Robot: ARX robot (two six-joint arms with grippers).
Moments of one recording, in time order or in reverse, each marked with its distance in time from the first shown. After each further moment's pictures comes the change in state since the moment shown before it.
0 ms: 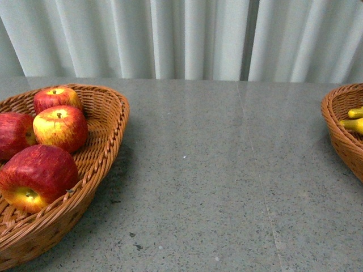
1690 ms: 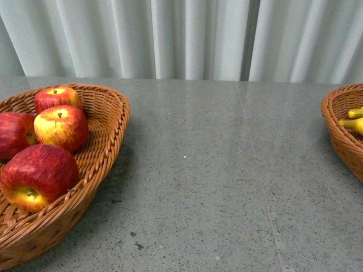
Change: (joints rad) left arm 0.000 0.000 0.000 0.000 0.000 0.000; right arm 0.123 -1.381 -1.091 0.169 0.460 -0.051
